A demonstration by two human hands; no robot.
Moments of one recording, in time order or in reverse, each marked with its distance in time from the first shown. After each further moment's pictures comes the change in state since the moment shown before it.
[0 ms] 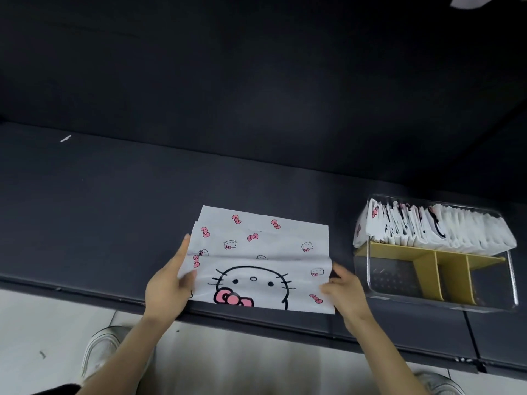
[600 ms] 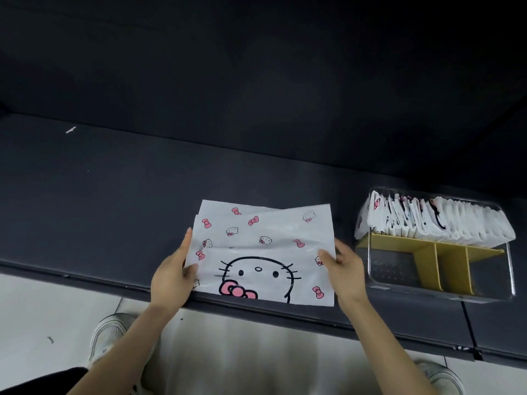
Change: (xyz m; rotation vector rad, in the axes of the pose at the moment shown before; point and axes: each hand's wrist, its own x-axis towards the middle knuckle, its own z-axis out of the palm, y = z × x) left_hand 0.002 -0.015 0.007 0.063 -0.024 -0.021; right_hand -0.001 -0.014 0.010 0.016 0.156 -0.253
